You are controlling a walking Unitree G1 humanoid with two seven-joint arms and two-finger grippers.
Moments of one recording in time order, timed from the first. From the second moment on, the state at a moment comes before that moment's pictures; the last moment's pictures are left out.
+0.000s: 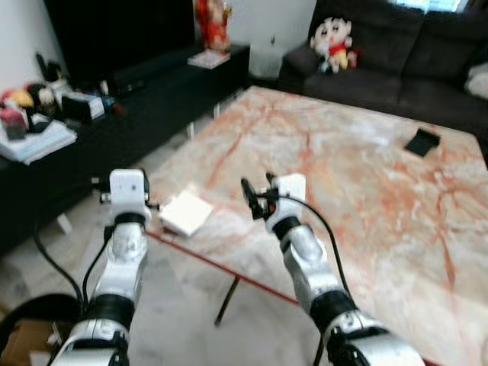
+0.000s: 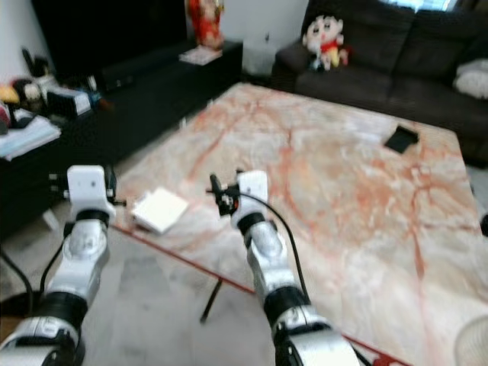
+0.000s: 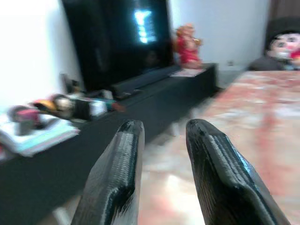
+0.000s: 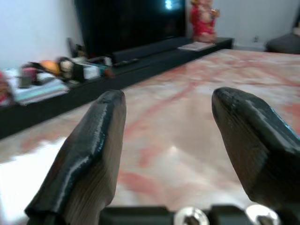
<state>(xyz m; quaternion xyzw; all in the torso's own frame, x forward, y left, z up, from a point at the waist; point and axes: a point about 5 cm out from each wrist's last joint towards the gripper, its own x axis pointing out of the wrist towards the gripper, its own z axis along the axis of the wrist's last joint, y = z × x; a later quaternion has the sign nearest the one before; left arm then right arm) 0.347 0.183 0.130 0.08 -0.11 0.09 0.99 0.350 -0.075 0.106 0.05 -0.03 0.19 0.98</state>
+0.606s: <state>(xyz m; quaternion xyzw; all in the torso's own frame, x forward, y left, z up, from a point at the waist) 0.347 0.179 0.131 0.08 -0.11 0.08 0.99 0.352 -0.081 0.106 0.05 -0.03 0.18 0.98</state>
